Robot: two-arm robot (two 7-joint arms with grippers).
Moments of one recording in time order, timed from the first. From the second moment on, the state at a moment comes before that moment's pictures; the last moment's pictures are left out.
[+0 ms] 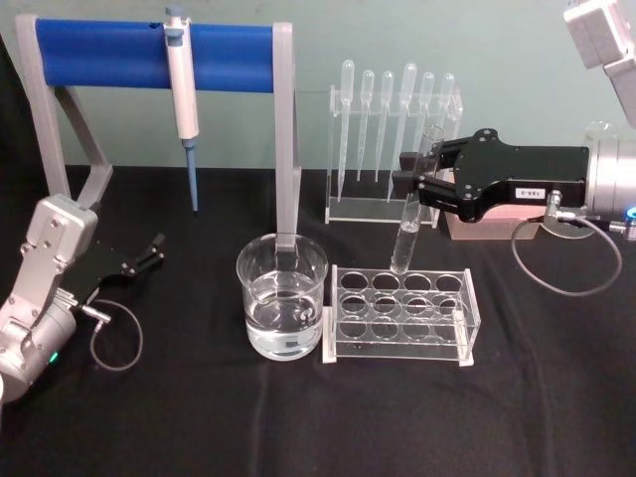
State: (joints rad) left arm -0.20 0.60 0.45 -1.41 -0.25 -0.12 0.03; right arm 0.66 0.78 -0.59 -1.63 0.68 0.33 0.80
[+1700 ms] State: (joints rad) left arm -0.20 0.60 0.45 -1.41 -0.25 -0.12 0.03; right arm 0.66 0.78 -0.59 -1.64 0.68 0.33 0.79
